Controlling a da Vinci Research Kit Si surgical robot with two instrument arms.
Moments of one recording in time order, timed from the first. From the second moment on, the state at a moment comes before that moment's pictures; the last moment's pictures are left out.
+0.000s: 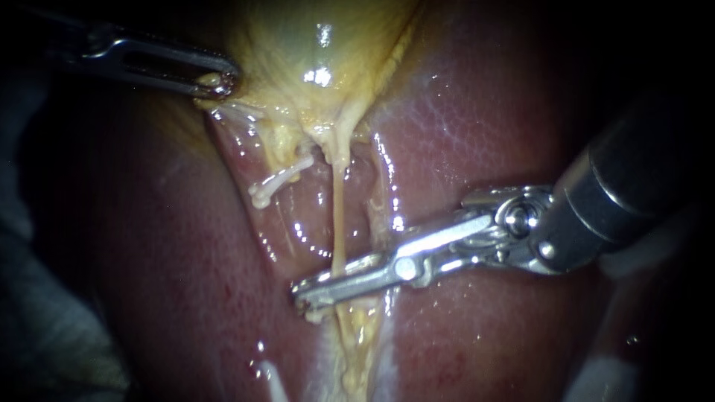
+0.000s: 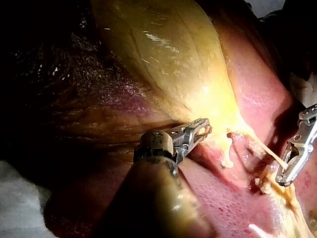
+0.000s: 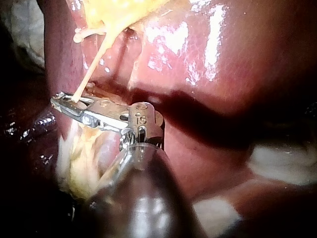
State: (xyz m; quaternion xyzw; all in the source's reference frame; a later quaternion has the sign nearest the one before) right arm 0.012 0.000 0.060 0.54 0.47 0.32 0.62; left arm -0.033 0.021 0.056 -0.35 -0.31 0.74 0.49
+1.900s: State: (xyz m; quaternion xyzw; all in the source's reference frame) right arm 0.010 -0.002 0.062 0.30 0.52 0.13 0.79; left arm -0.033 0.020 0.057 -0.35 -0.31 0.73 0.49
